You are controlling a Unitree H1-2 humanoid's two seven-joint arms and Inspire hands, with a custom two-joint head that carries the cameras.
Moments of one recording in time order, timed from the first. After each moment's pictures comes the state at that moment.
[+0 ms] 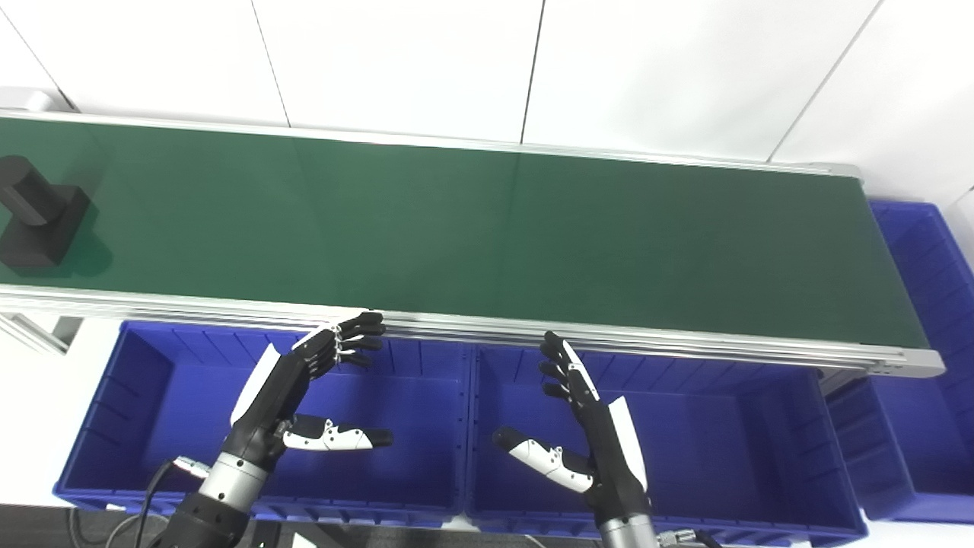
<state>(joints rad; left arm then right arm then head) 0.27 0.21 -0.10 0.02 0.02 -0.42 -0.22 0.39 0.04 0.30 -0.10 -0.40 -0.18 -0.08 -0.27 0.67</state>
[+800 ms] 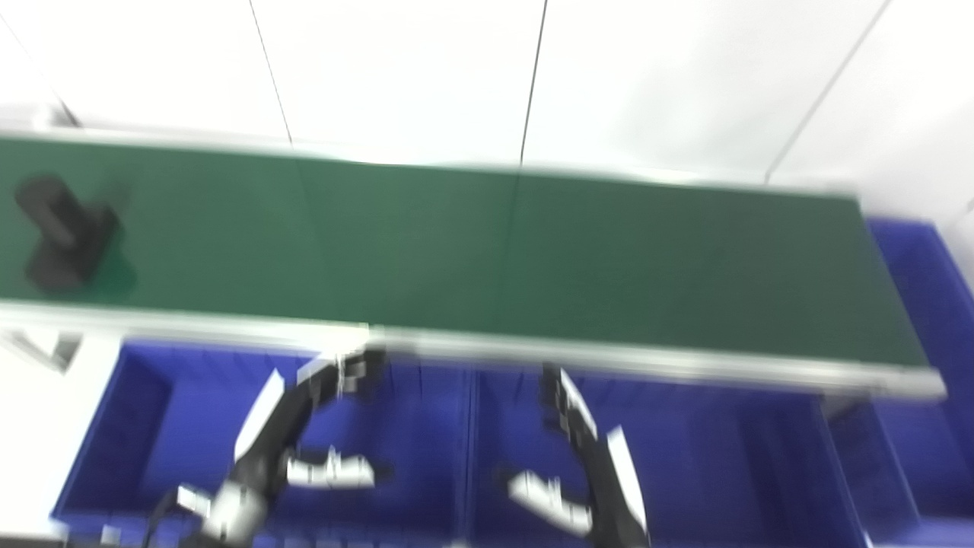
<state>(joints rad) 0.27 0.20 -0.11 0.05 0.06 -0.43 -0.19 0.39 0.02 0.29 -0.03 -0.38 -0.26 -0.10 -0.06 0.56</state>
